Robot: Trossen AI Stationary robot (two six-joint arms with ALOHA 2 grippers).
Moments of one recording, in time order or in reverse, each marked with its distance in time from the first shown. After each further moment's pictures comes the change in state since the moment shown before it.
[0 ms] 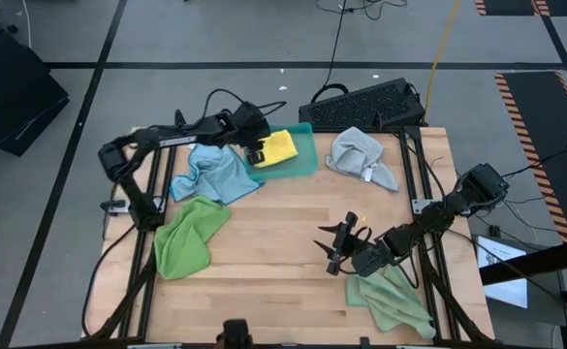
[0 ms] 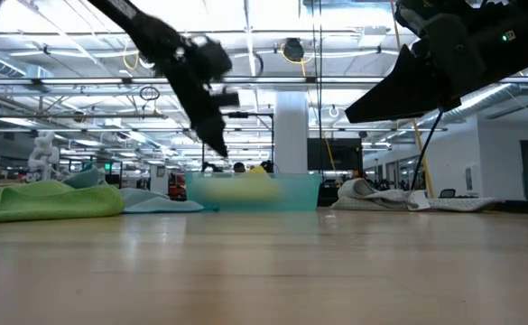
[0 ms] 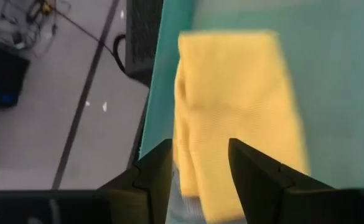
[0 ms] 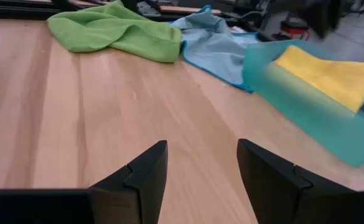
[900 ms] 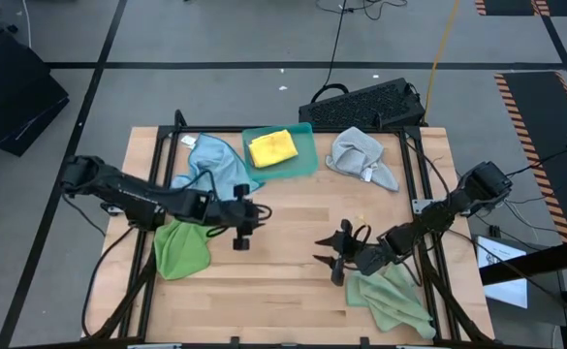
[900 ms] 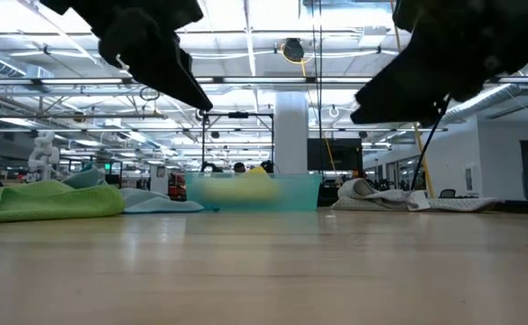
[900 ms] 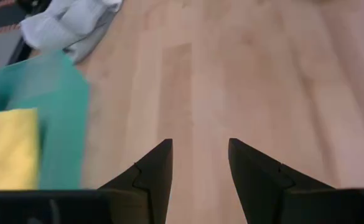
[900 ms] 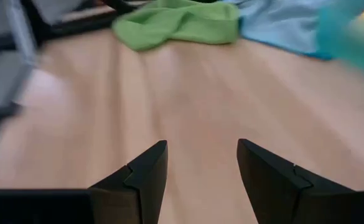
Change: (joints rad) left arm -0.764 -0.332 -0.380 0.171 -0.172 -0.422; right arm 0.001 -0.041 0.001 0.001 -0.261 0.203
